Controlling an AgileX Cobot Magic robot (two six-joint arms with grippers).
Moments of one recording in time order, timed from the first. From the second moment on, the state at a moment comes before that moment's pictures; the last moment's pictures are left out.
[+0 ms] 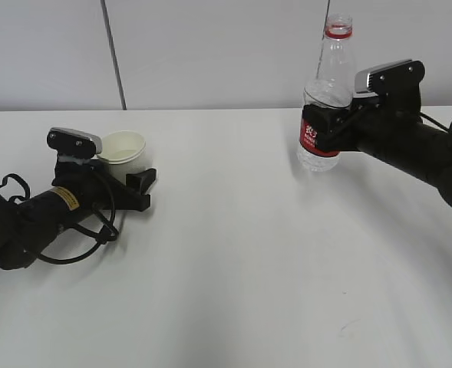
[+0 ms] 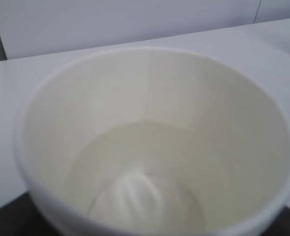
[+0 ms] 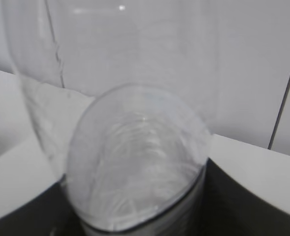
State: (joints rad) left arm -0.21 2.28 -0.93 0.33 -1.05 -0.18; right arm 0.06 1.99 -0.93 -0.49 -0.89 0.22
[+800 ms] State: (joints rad) left arm -0.21 2.19 -0.73 0.28 -1.14 -0.14; right arm 0.06 1.99 -0.93 -0.49 -0.89 0.22
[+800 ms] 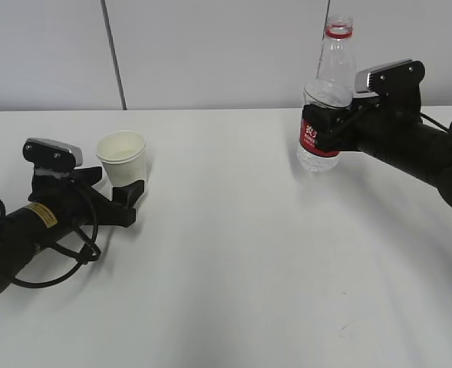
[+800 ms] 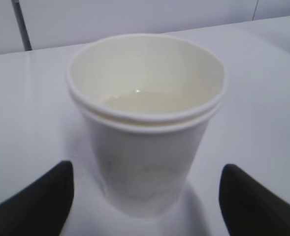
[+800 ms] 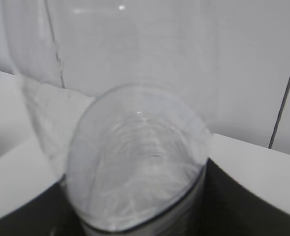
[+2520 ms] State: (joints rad) left arm -0.21 2.10 -0.53 0.25 -1.14 -0.13; right arm 0.06 2.12 -0.93 -0.40 -0.92 0.24
